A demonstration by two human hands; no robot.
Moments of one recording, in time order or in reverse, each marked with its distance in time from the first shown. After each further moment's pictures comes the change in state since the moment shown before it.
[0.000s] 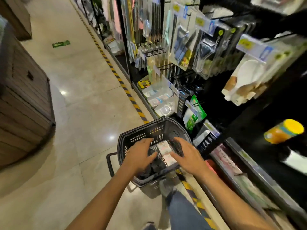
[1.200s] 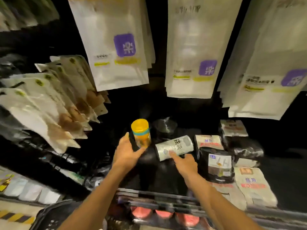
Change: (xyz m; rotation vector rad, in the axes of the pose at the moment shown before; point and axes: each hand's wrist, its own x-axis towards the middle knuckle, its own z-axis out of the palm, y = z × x) left_hand 0.226 0.410 0.195 -0.115 -0.155 0.469; right_hand -0.116 0.350 -0.161 1.003 0.951 1.074
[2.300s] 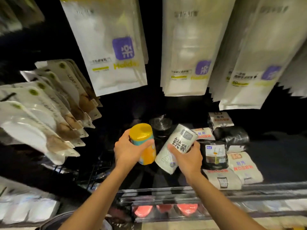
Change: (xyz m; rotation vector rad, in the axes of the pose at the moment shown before) left_hand -0.006 0.010 -0.026 -0.349 0.082 0.053; right_hand -0.049 -0.014 0.012 0.249 0.324 -0.244
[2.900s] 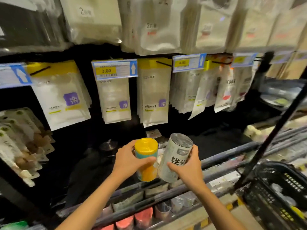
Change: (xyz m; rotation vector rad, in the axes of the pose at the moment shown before) left_hand -0.177 0.168 0.005 -0.153 -0.475 0.486; right_hand -0.150 -0.060 -0.251 -0.025 0.139 -0.411
